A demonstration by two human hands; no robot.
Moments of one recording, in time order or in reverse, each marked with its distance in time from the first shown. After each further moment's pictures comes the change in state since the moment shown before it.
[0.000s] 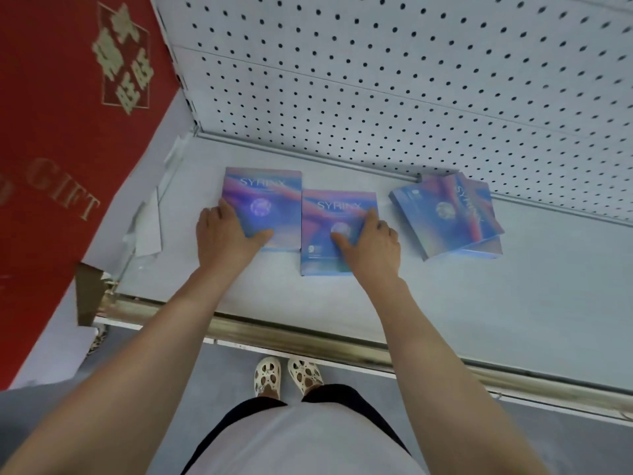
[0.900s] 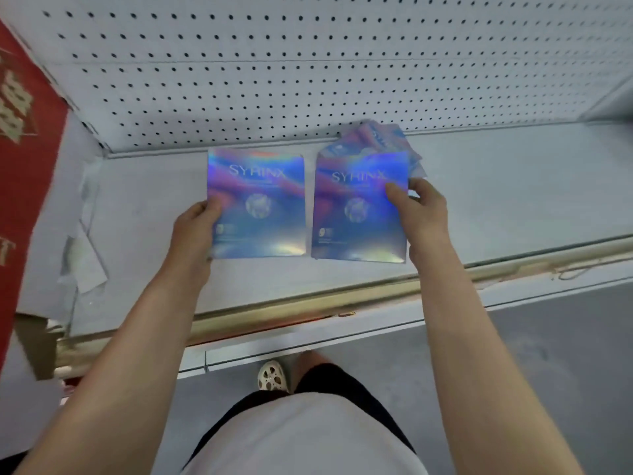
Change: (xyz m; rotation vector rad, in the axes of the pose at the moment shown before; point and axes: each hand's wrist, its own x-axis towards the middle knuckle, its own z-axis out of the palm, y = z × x) left_hand -0.030 0.028 -0.003 -1.123 -0.350 -0.008; right_hand -0.083 0.096 -0.063 1.054 0.432 0.299
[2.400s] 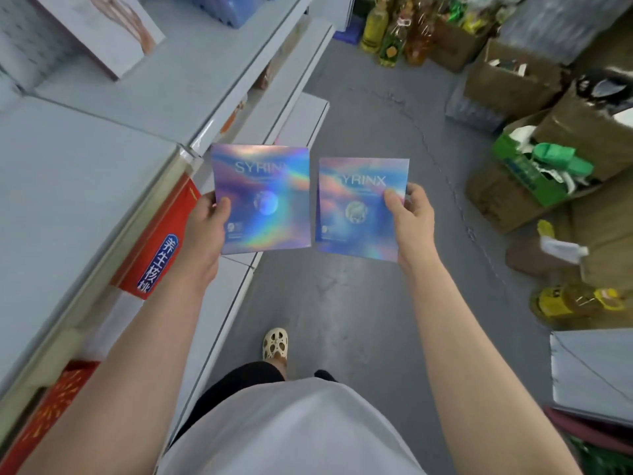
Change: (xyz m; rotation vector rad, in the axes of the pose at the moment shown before) left_hand -0.308 -0.184 0.715 0.383 -1.076 0.022; right_hand -0.049 0.264 -0.687 0.335 1.007 0.145
